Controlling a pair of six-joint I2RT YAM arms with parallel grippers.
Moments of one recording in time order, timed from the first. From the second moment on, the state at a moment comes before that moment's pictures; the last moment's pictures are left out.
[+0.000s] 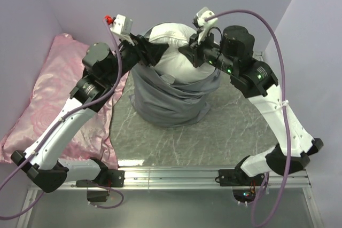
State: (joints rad) left arm -0.64 1.25 1.54 -0.11 0.11 -0.36; right arm 0.68 1.45 1.98 -0.68 -0.12 -0.10
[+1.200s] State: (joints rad) left arm -0.50 0.97 1.17 0.01 -0.14 -0.59; right arm 0.61 1.26 1.76 -0.53 -0.13 0.02
